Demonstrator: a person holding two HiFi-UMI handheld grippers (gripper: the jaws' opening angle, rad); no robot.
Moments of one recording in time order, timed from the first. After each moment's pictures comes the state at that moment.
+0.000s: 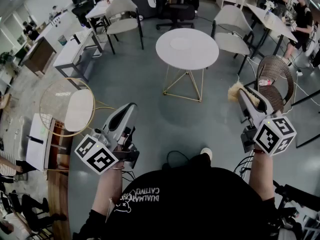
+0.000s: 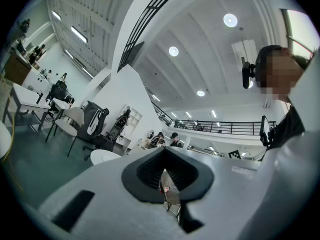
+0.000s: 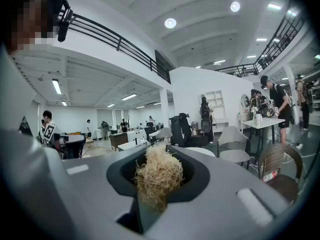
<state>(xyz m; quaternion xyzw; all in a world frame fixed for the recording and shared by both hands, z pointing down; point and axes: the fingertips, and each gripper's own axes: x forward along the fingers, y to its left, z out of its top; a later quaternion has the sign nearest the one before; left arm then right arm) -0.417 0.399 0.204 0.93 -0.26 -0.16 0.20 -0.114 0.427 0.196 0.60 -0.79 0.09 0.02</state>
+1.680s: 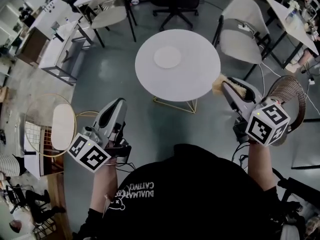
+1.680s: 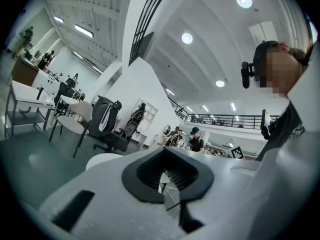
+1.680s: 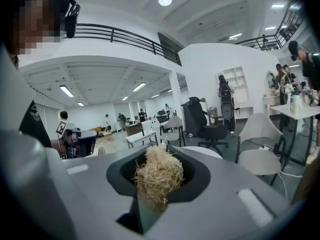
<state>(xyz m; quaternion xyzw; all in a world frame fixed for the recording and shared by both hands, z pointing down) -0.221 0.096 0.238 0.90 -0.34 -0.11 0.23 0.056 0.091 0.249 0.49 -0.86 0.16 0.06</state>
